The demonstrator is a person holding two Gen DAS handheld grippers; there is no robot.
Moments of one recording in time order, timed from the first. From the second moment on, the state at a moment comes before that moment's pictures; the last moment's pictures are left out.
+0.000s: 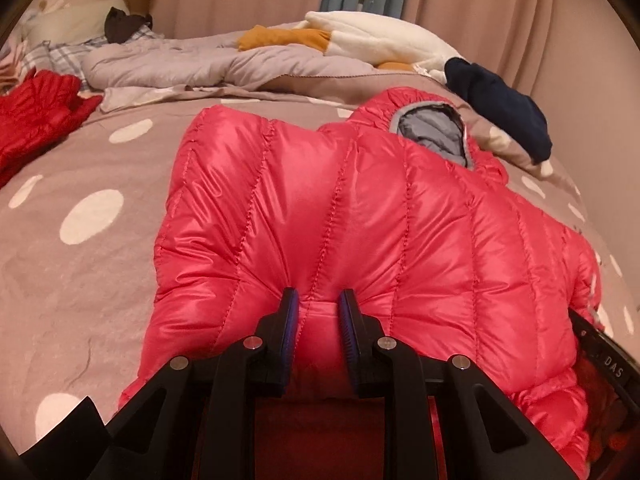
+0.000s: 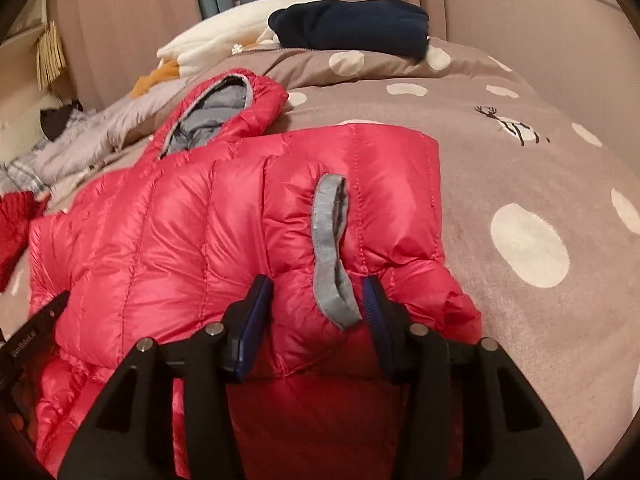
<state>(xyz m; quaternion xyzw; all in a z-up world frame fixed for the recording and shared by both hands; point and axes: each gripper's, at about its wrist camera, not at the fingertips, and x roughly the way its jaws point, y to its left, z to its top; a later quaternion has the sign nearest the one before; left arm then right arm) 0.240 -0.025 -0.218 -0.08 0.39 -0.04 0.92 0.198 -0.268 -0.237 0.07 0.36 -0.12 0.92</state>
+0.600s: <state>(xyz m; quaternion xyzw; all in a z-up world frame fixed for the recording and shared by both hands) 0.236 -0.031 -0.205 -0.05 0.38 0.00 0.92 0.201 -0.259 -0.237 0.04 0.36 -0.14 0.92</state>
